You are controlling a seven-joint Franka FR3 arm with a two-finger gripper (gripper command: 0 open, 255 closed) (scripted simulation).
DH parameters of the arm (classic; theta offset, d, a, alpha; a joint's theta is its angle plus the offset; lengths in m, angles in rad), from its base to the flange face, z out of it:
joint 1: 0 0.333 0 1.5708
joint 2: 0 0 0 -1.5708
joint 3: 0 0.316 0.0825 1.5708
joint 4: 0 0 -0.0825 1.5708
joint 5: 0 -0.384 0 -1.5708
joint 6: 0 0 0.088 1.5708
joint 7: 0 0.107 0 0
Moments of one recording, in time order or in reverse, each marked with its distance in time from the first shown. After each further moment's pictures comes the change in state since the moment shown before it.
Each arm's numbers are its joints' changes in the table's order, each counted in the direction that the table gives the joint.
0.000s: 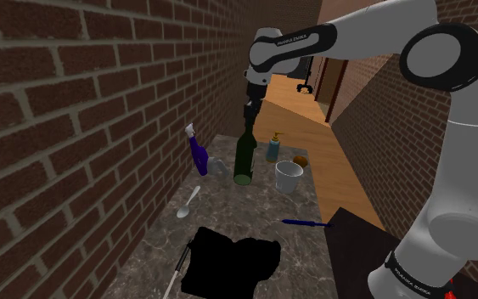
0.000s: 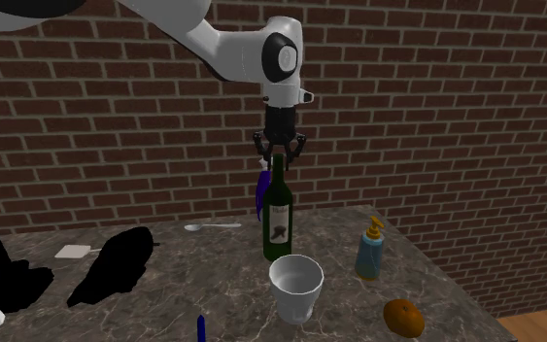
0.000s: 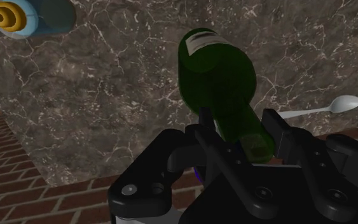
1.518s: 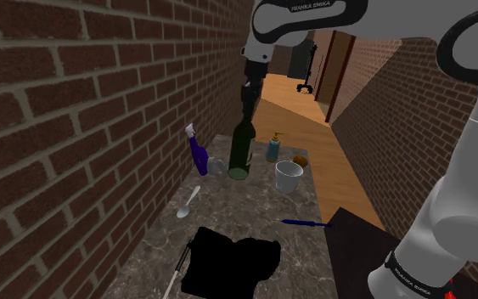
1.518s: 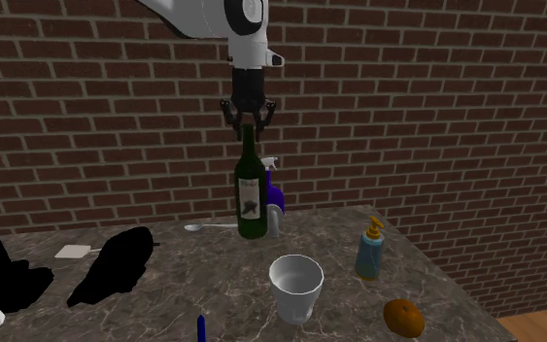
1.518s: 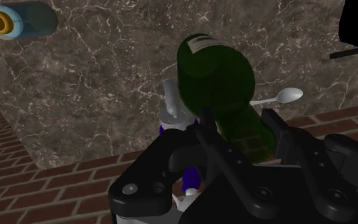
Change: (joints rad) arm 0.069 0.148 0.042 0.011 0.019 -0.152 0.123
